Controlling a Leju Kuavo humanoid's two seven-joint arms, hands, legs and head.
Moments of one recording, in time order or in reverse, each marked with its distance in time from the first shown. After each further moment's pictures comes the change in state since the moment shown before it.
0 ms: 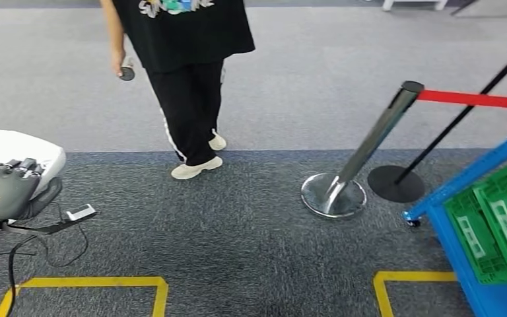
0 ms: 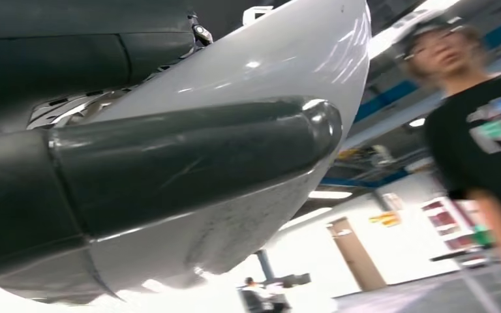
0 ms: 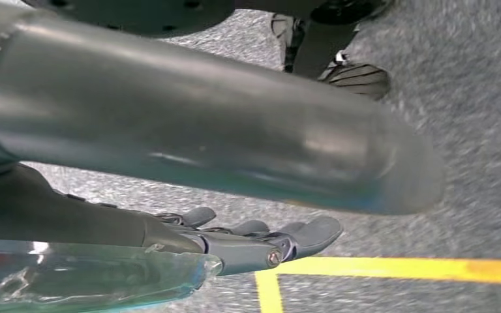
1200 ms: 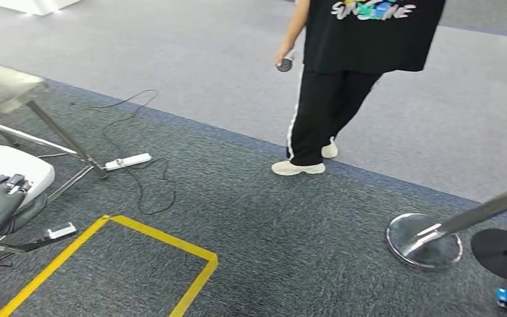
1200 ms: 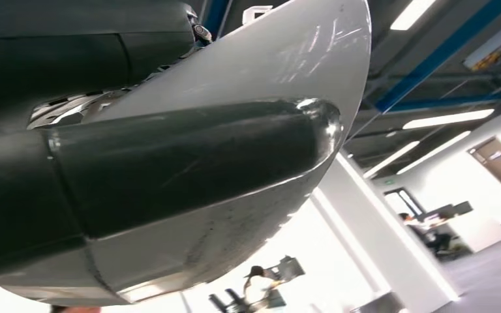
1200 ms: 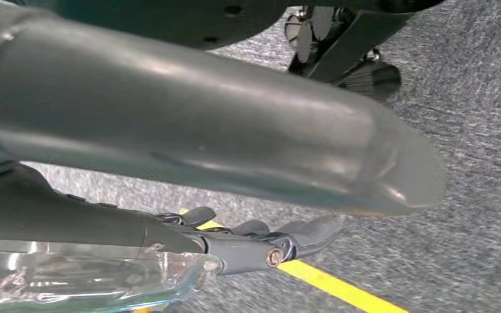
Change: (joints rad) left arm 0.135 0.026 0.133 -0.003 0.061 0.050 -0.151; right arm -0.005 0.063 0.028 0.017 0.017 -0.089 0.016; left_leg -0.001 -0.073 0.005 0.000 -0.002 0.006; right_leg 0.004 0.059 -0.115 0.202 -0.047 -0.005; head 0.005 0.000
